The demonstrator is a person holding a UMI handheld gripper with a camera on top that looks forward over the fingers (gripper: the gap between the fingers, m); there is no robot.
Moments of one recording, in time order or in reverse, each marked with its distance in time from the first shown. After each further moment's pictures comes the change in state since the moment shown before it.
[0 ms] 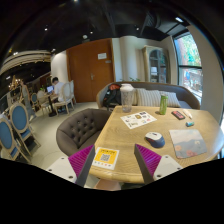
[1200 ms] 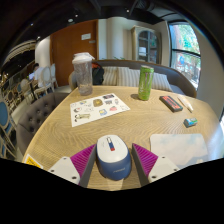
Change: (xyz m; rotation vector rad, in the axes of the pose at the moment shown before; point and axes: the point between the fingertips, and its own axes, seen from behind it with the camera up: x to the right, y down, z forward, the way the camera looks) arm 0.233 0.044 0.220 -0.200 0.129 0.005
